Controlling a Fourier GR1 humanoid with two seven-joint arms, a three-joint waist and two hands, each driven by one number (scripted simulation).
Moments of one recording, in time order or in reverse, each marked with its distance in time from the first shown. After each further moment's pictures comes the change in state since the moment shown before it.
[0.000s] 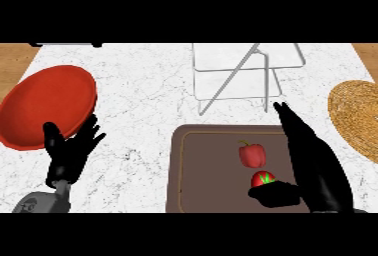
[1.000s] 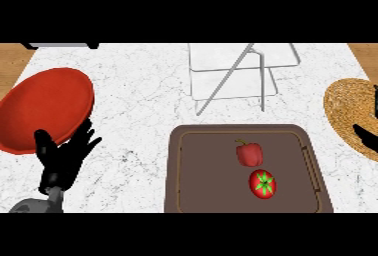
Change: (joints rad) left arm 0.040 0.044 -0.023 -0.011 0.052 0.008 -0.048; right arm 0.525 -0.308 -0.481 -0.154 -0.554 -0.055 -0.772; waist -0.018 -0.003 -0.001
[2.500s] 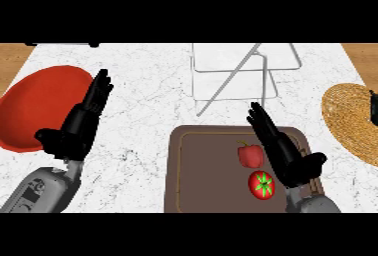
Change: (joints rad) left arm -0.223 0.019 -0.136 -0.211 -0.153 0.133 -0.180; right arm -0.396 0.526 0.291 0.665 -0.302 -0.049 -0.320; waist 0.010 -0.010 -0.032
